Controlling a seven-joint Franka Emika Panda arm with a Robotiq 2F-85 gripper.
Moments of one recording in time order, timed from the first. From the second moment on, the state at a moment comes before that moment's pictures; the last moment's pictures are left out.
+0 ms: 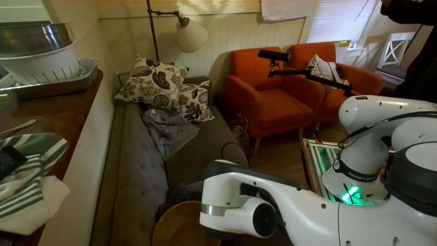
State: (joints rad) arm 1.51 1.36 -1.11 -1.86 -2.34 3.78 2.28
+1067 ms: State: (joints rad) arm 1.58 1.31 -1.30 -2.33 -2.26 3.45 2.22
